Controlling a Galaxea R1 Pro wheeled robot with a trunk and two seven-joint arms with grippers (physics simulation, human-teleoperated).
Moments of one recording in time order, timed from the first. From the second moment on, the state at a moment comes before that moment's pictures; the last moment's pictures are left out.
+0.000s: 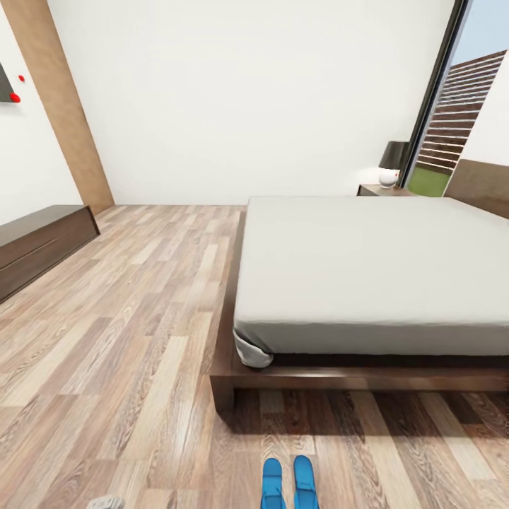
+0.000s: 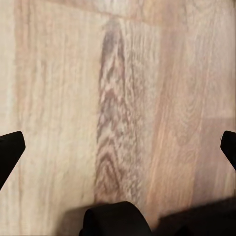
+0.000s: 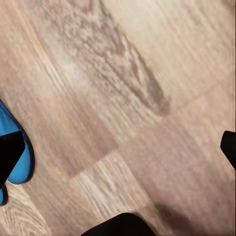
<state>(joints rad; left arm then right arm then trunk) -0.46 0.31 -0.06 -0.01 0.20 0.10 -0.68 -0.34 -0.34 0.29 0.05 -1.00 0.06 0.52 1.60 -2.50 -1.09</state>
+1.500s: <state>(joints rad) -0.46 0.30 -0.06 -0.01 0.20 0.11 -0.68 -0.34 -0.34 0.28 0.05 -1.00 0.06 0.52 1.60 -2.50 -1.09</state>
